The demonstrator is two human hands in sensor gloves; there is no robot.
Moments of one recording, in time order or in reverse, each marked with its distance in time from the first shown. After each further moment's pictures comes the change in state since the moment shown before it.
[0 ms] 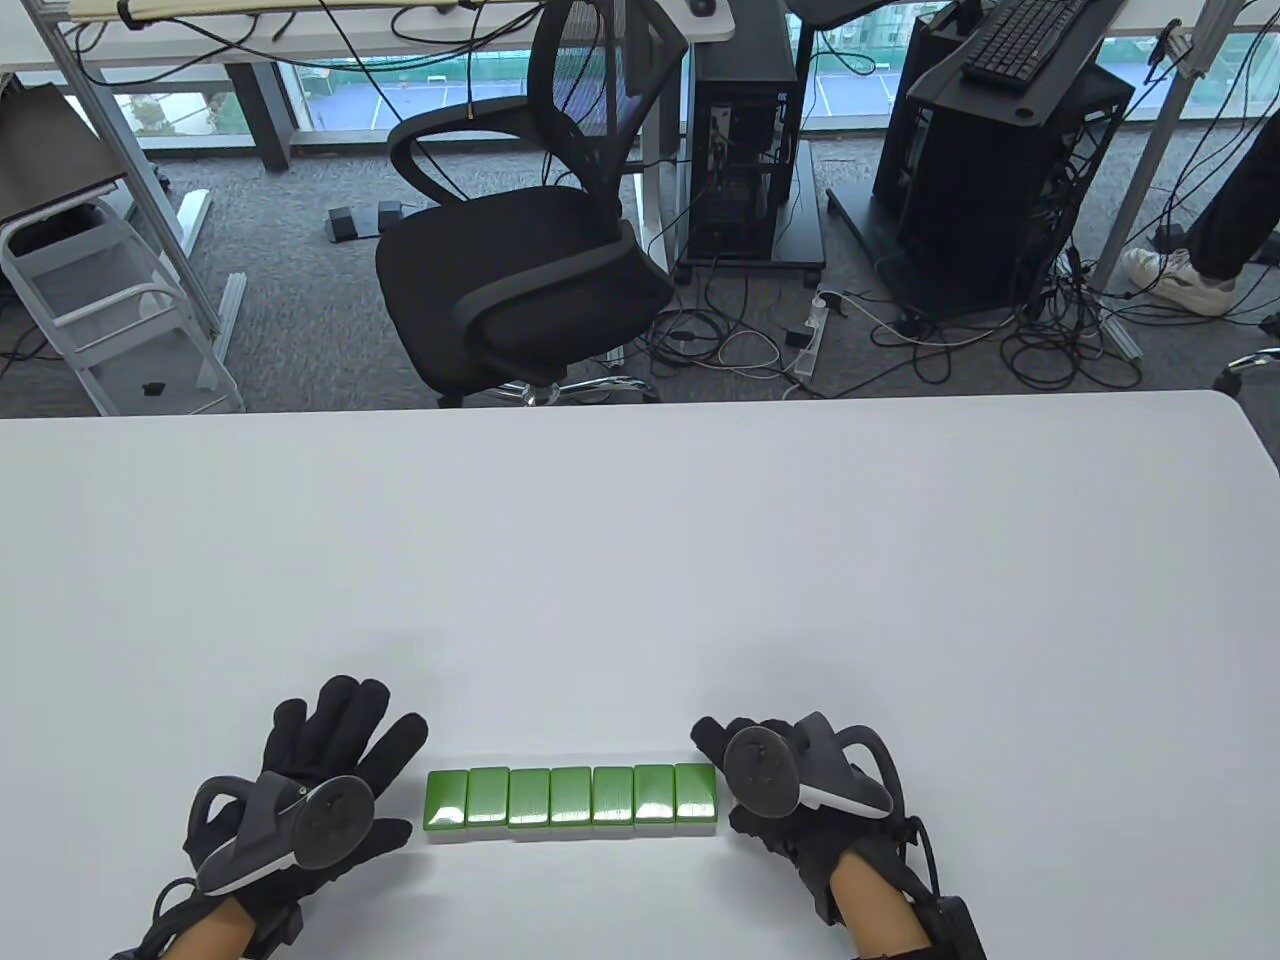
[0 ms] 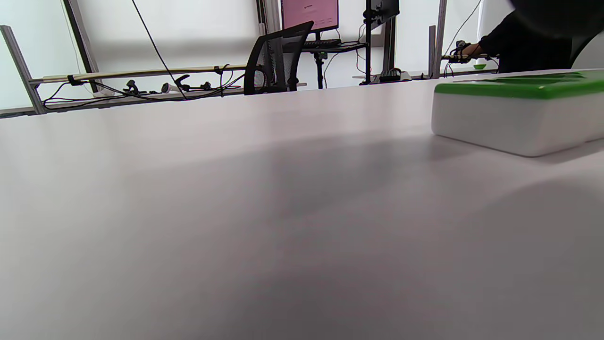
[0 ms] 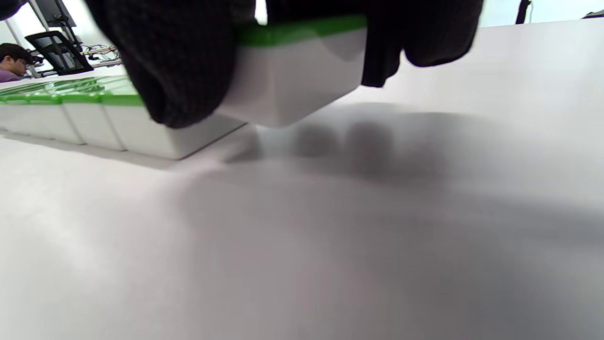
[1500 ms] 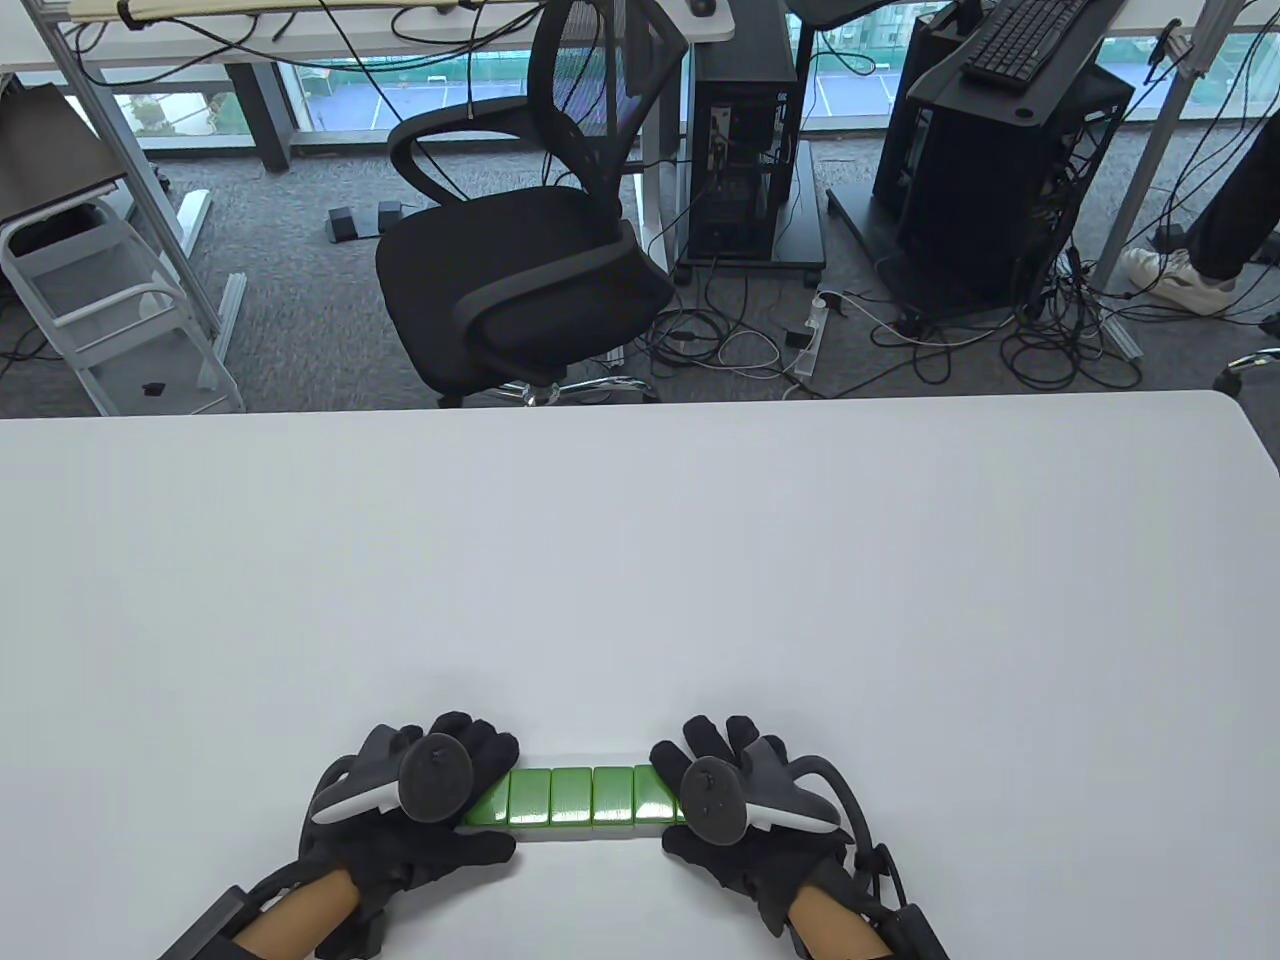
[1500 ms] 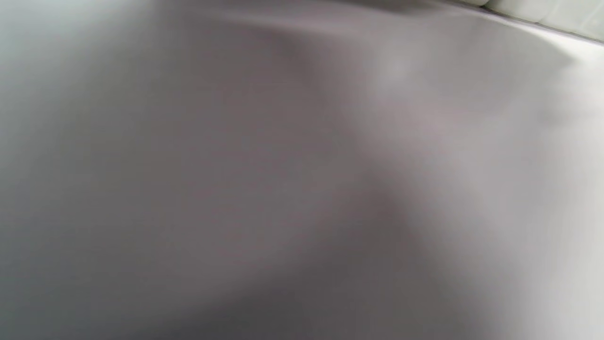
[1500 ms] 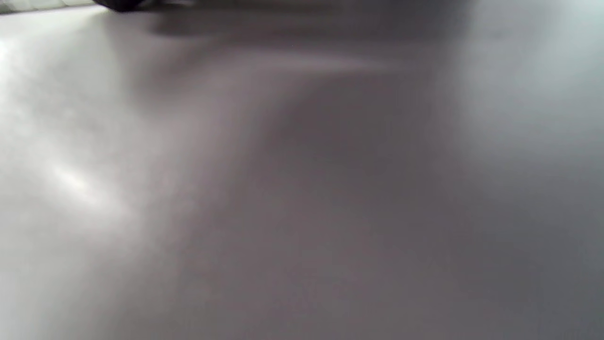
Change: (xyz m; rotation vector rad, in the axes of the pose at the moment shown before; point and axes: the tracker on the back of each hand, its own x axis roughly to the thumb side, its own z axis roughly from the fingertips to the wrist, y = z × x) left_hand 0.056 -0.051 -0.055 -0.469 -0.130 0.283; right_hand 0.020 0.045 -0.016 0.214 0.010 0.022
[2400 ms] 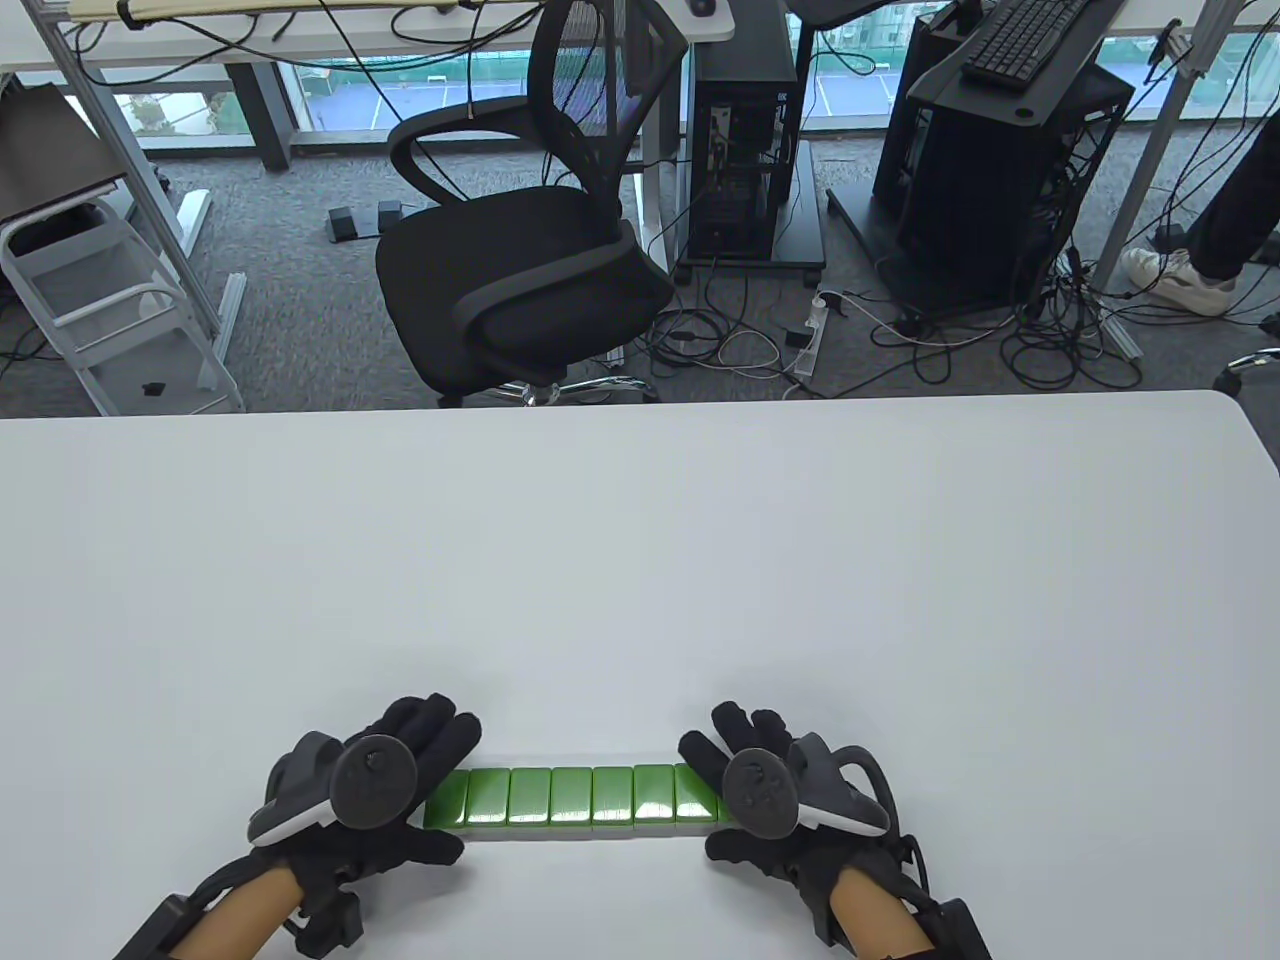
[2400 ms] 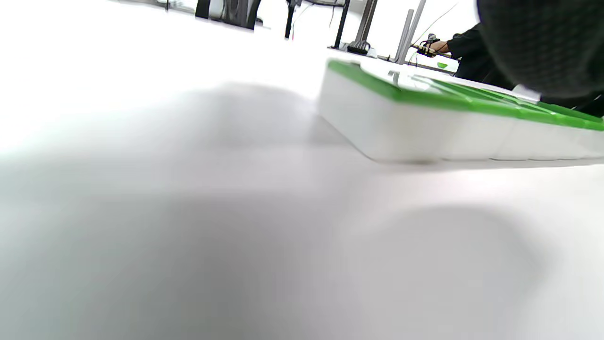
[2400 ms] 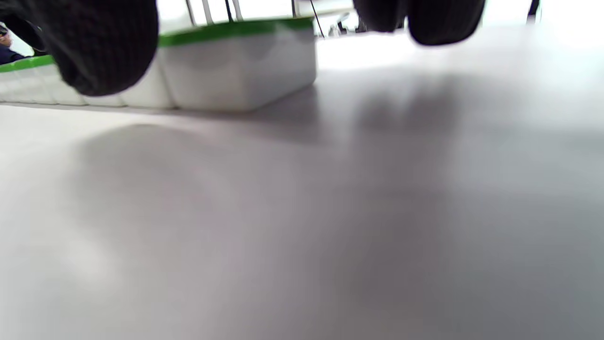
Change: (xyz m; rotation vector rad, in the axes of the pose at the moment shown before) left_hand -0.022 0.034 0.050 0.336 -0.028 -0.091; right_hand -0.027 -0.022 0.031 -0.275 -0.024 0.049
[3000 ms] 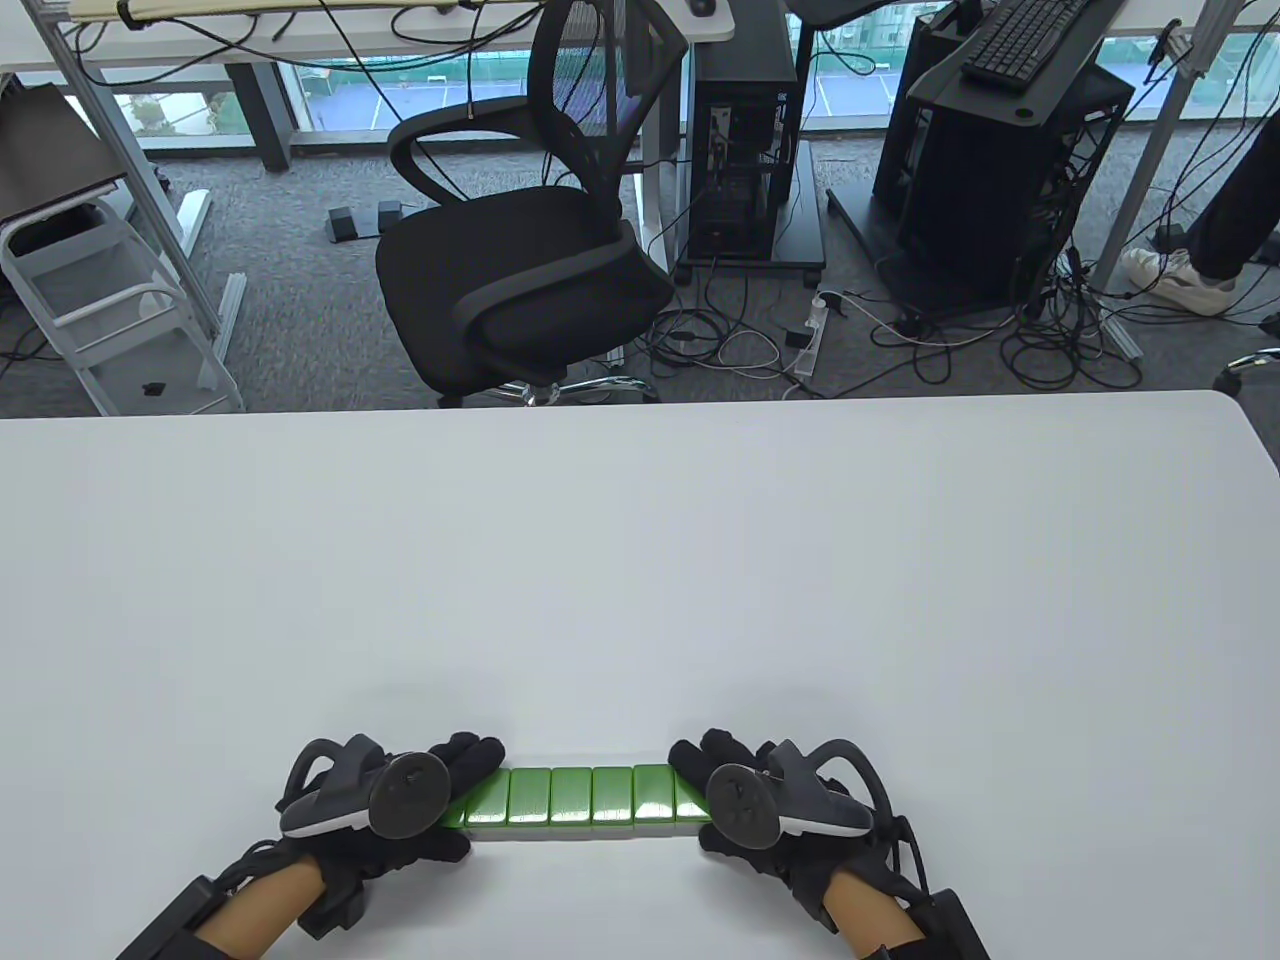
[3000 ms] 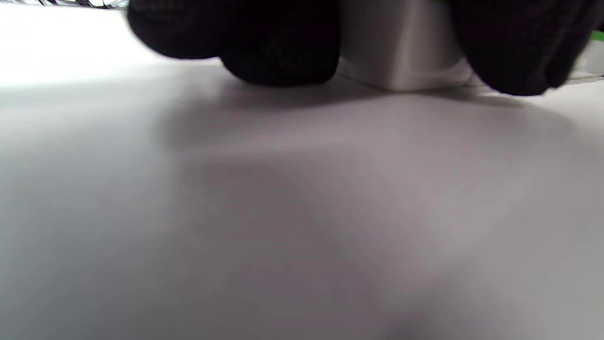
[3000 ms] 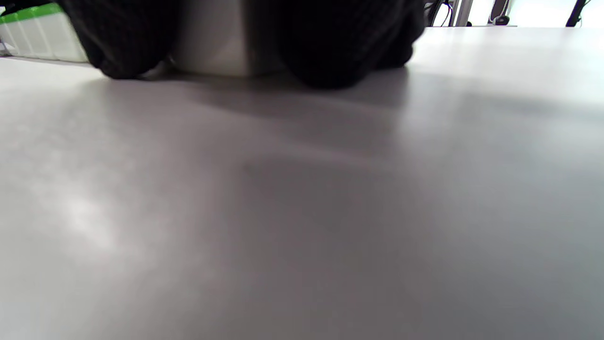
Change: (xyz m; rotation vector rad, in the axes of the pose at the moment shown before) left_hand 0.016 -0.027 -0.028 -0.082 -0.131 -0.107; right_hand 0.008 0.011 -0.014 0.070 -0.051 0.030
